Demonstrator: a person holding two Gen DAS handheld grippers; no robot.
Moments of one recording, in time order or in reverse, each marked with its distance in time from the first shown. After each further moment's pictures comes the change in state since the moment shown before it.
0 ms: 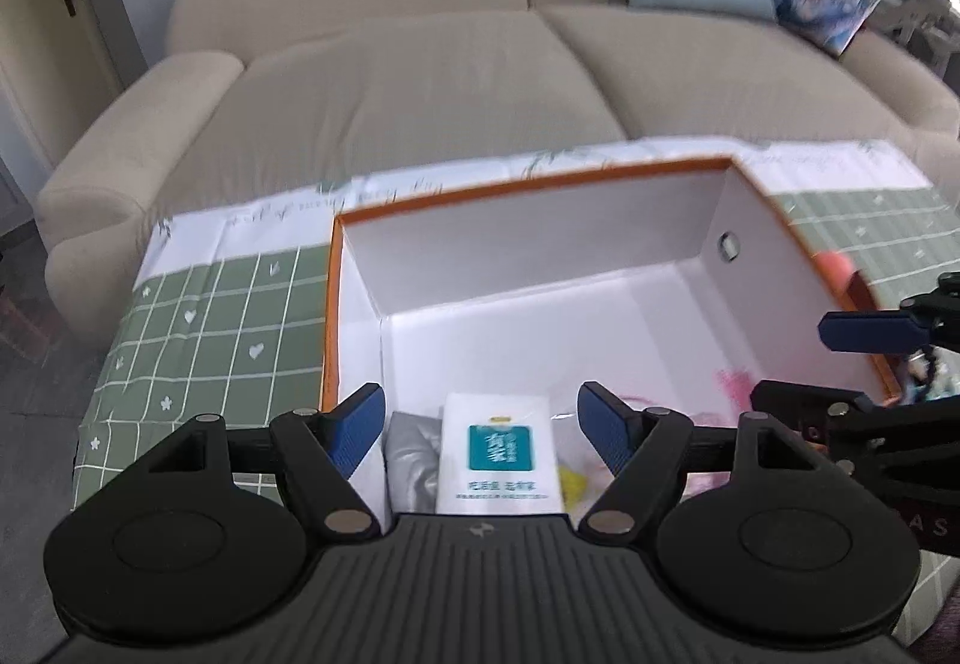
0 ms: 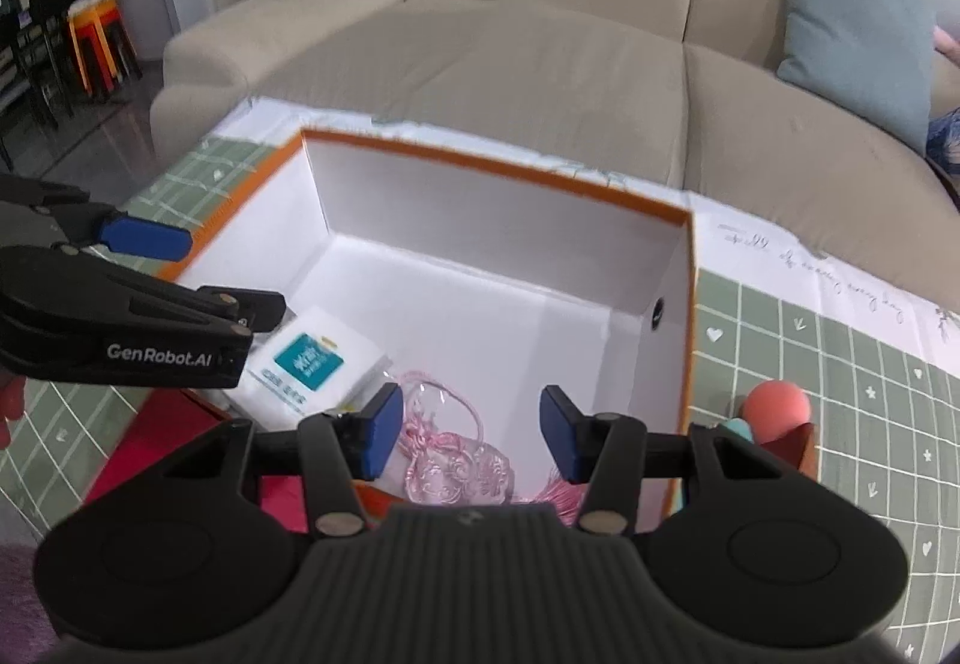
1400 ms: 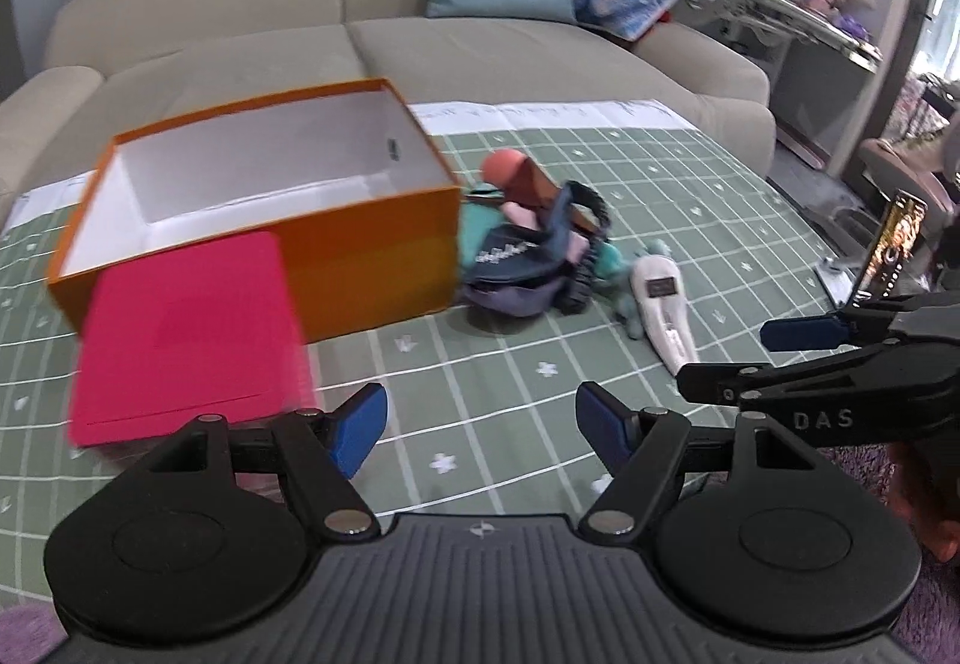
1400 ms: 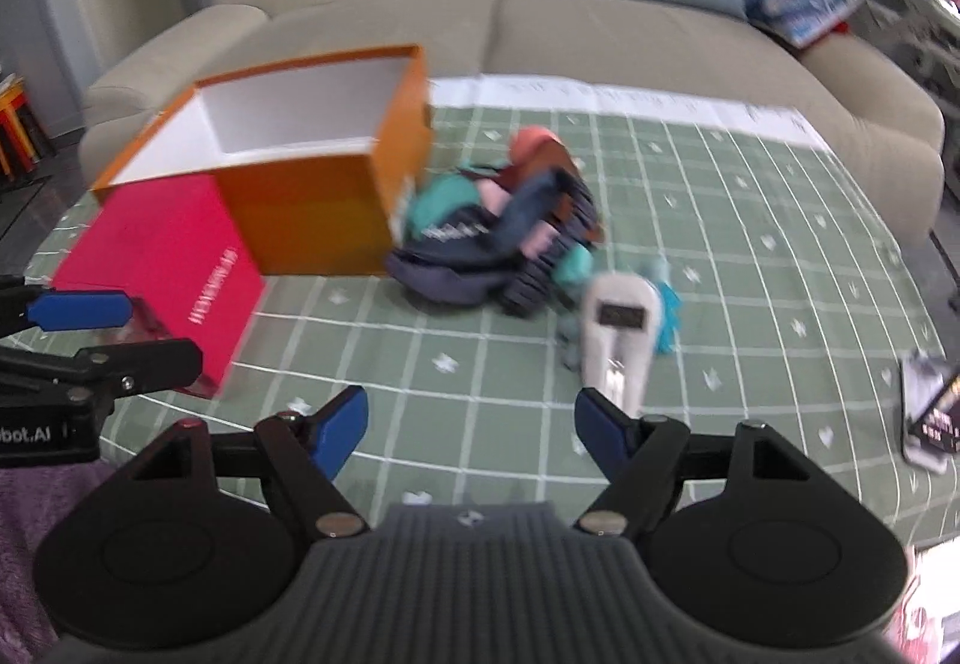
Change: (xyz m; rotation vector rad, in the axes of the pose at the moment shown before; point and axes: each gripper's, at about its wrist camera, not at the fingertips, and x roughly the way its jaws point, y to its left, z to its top) left arm -0.082 -0.153 -0.127 0.057 -0.061 -0.284; right arm -0.129 -0.075 -0.206 0.263 0.001 -0.141
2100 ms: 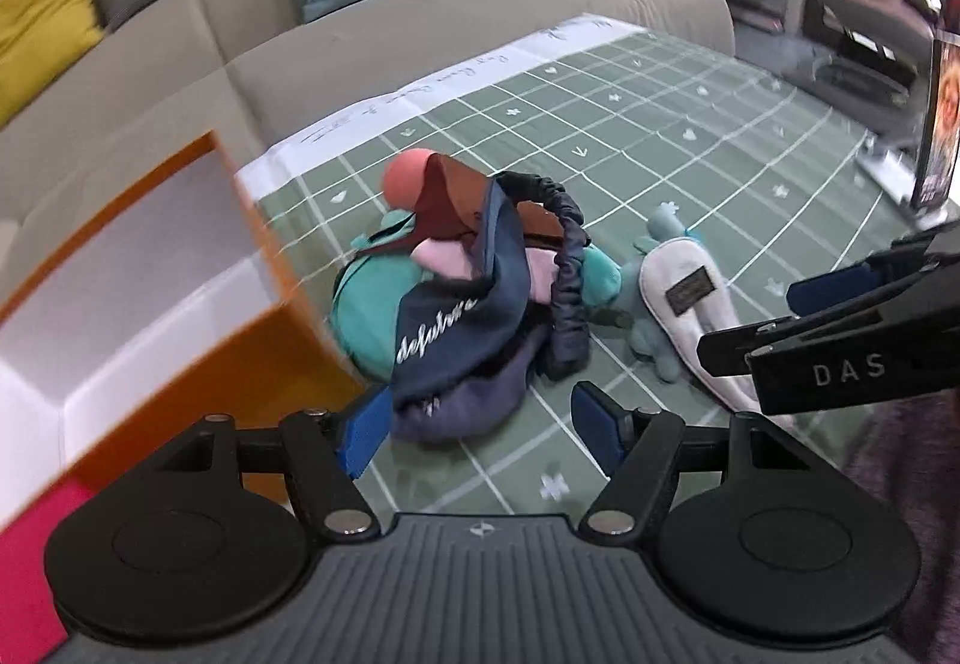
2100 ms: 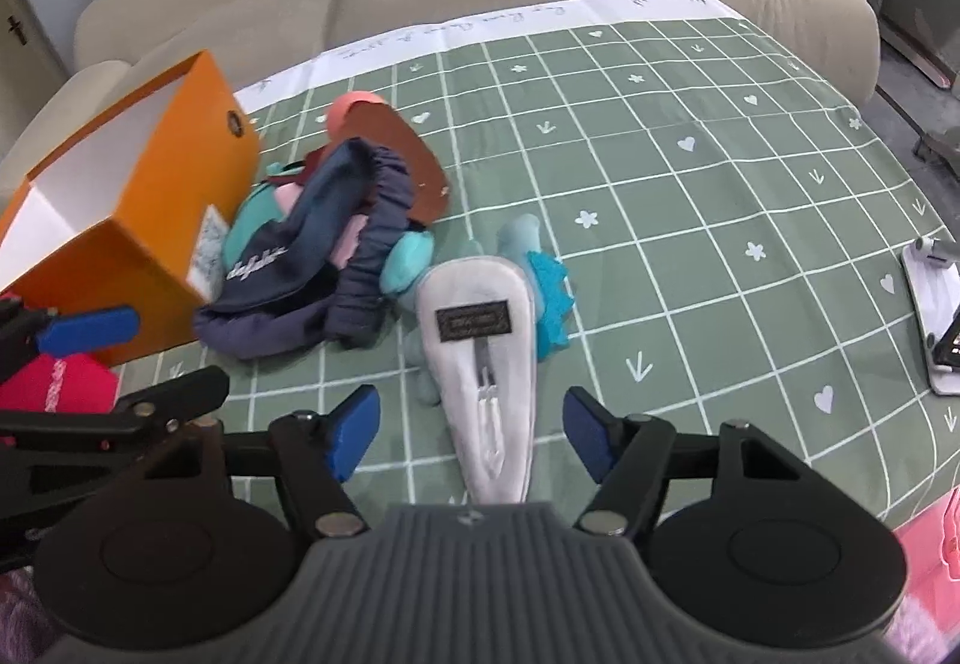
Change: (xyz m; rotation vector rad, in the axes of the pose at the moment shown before) left arm 0.129 -0.051 0.048 0.376 0.065 0.050; right arm 0.084 -0.082 0.018 0.277 0.066 -0.067
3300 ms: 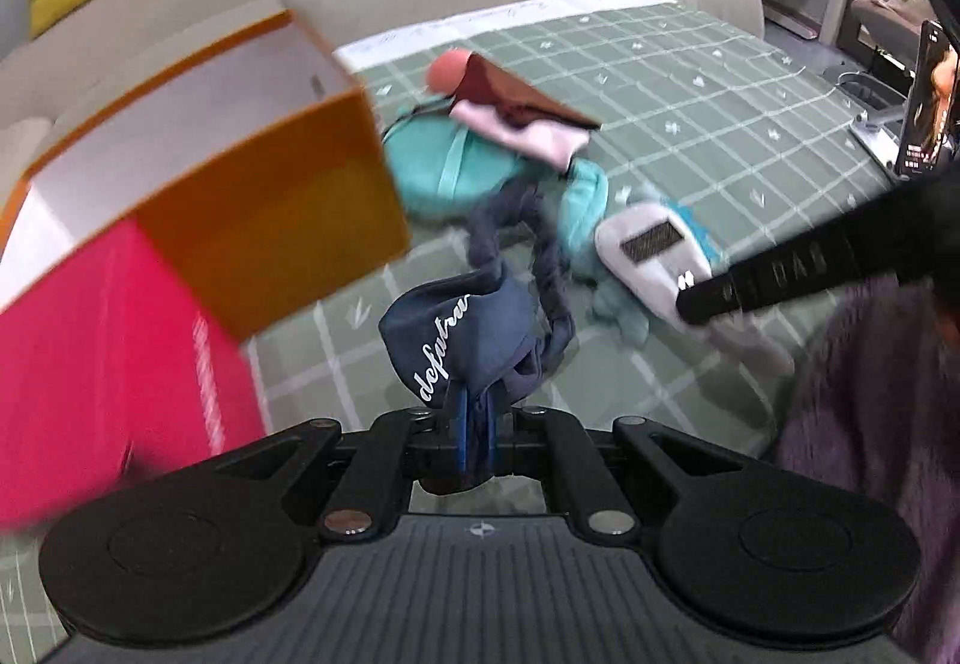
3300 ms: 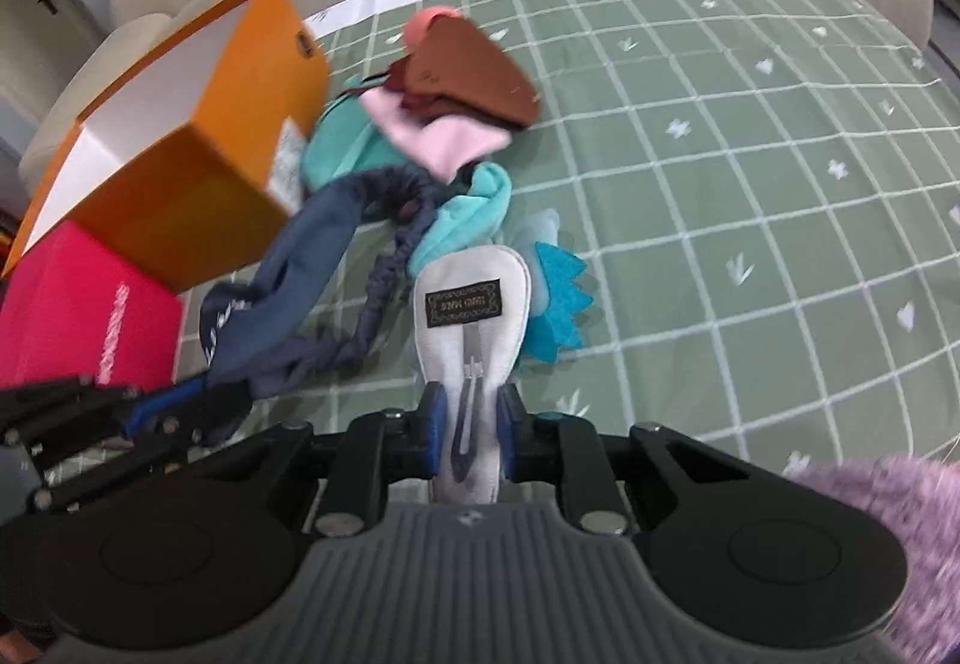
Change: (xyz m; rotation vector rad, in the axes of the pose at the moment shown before) left arm -0.051 0.001 -0.078 -0.166 0.081 0.003; right arm -0.006 0.031 -0.026 -0.015 0.137 0.114
